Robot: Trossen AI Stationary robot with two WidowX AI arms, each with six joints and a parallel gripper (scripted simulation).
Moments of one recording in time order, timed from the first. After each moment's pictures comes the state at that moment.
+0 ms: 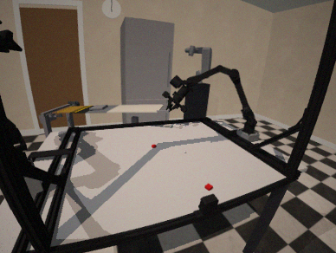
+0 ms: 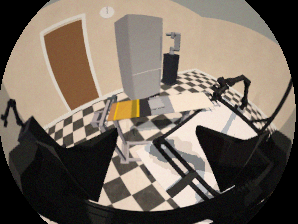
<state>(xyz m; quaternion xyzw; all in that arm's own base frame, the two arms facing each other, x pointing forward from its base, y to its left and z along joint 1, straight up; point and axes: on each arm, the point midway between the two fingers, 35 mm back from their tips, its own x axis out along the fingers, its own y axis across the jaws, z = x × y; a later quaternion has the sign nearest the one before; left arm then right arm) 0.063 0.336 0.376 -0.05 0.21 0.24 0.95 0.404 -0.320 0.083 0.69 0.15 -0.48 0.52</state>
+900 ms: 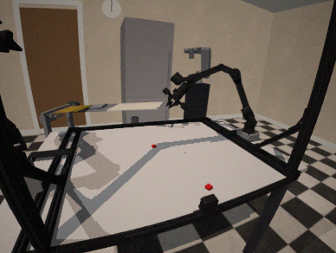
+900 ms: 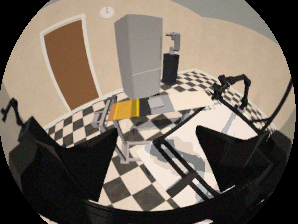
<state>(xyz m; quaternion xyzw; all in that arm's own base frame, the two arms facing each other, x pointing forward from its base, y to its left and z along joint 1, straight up) 0.064 0.336 0.376 -0.05 0.21 0.24 0.95 0.406 -0.322 0.105 0.69 0.14 -0.47 0.53</state>
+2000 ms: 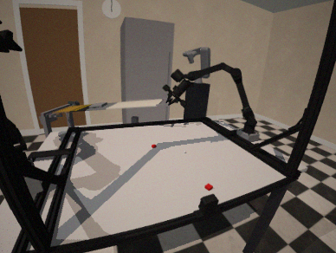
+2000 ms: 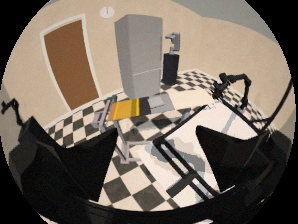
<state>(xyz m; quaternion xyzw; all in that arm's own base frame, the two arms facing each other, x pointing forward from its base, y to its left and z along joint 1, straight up) 0.063 0.336 0.375 -0.05 0.21 0.24 0.95 0.408 -0.323 0.125 0.70 0.13 -0.46 0.53</state>
